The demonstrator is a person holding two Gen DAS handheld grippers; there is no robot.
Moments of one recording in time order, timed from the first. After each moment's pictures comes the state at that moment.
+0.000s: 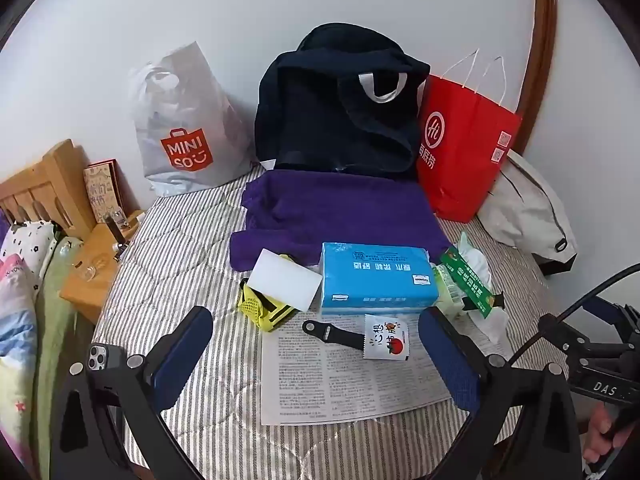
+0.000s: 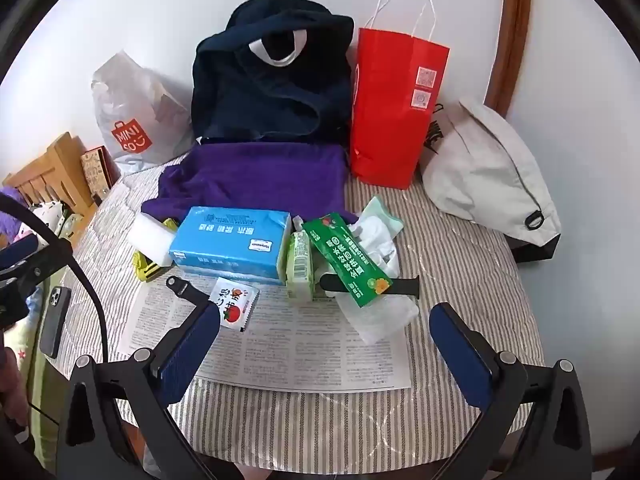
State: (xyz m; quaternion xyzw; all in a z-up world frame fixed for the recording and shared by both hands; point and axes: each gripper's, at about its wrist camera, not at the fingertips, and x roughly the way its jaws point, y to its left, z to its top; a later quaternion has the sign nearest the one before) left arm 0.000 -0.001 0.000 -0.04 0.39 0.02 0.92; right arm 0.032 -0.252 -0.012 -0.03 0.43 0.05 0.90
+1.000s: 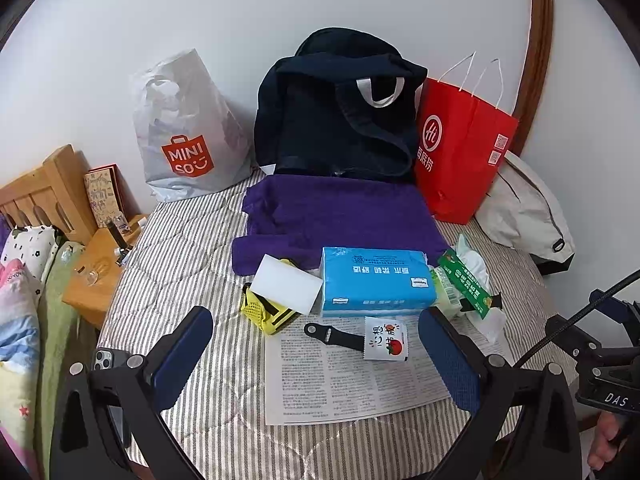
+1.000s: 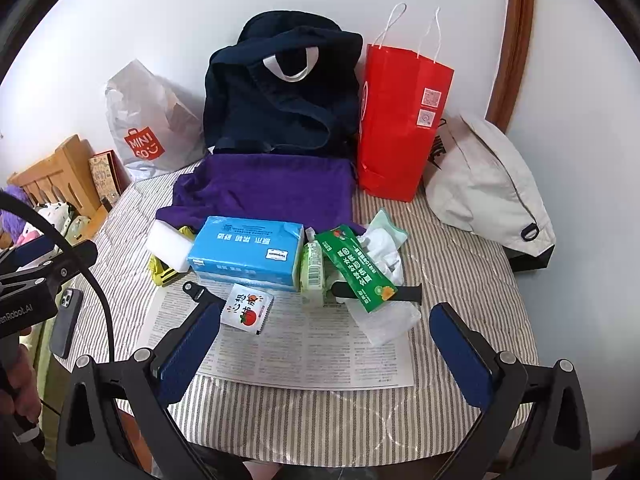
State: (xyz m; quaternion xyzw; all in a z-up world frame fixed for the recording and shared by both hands) left arm -0.003 0.001 0.010 -0.04 0.39 0.02 0.92; right arm 0.015 -0.240 0.012 -0.03 0.41 0.06 0.91
